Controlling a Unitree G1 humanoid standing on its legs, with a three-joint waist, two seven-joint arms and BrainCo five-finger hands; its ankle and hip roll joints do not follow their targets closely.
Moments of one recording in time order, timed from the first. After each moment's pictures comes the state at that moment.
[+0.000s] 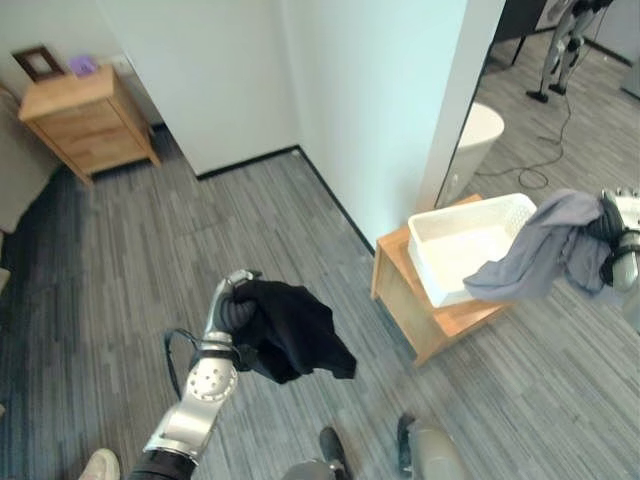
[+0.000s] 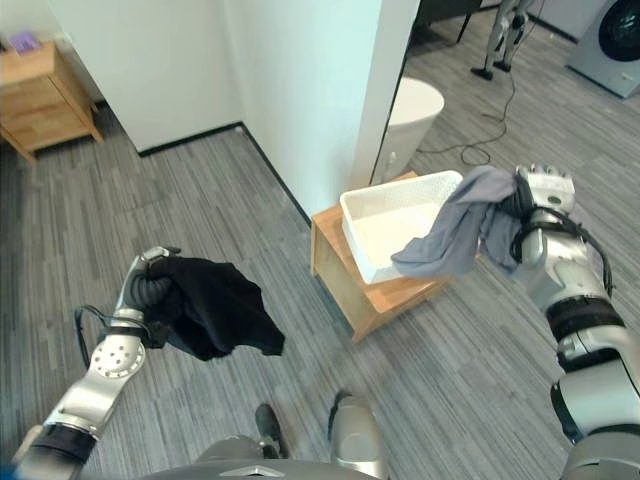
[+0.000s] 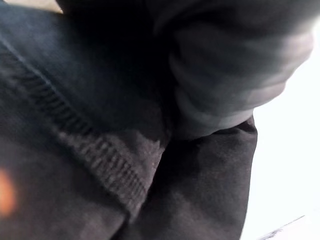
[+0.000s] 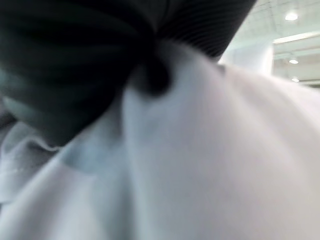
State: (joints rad) left arm -0.03 0.54 -0.14 0.18 0.04 -0.16 0.34; right arm -0.73 -0.94 0.41 0.77 -0.54 0.12 -0.32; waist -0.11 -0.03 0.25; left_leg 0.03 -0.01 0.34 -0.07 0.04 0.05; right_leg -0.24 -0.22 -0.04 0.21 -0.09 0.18
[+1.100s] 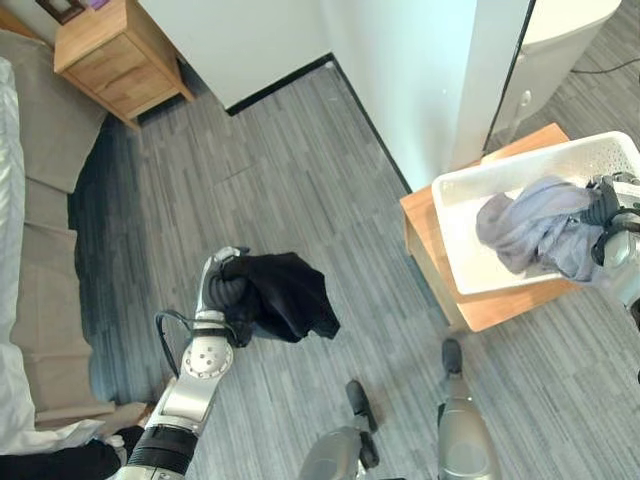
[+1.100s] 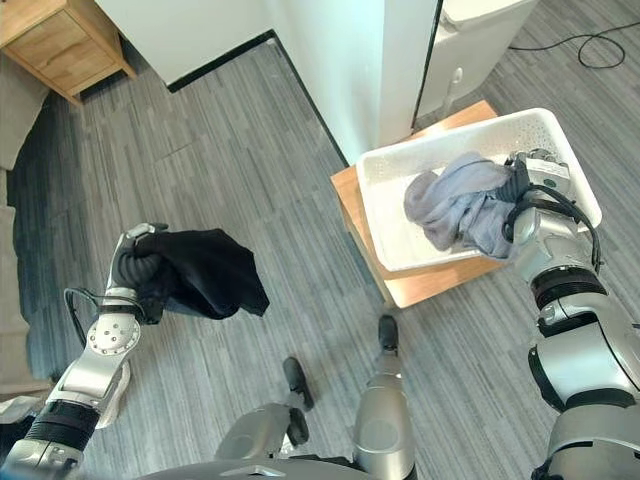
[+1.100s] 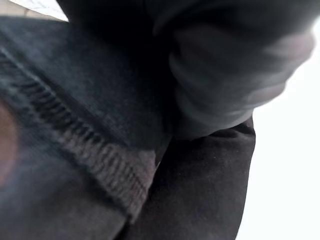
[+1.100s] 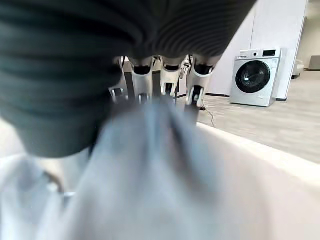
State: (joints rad) left arm -0.11 0.51 -0.08 0.21 0.00 -0.19 0.37; right arm -0.85 -0.87 0.47 0.89 -0.44 0.10 -0.29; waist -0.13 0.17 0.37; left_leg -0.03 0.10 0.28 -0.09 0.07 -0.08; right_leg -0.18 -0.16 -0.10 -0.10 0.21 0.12
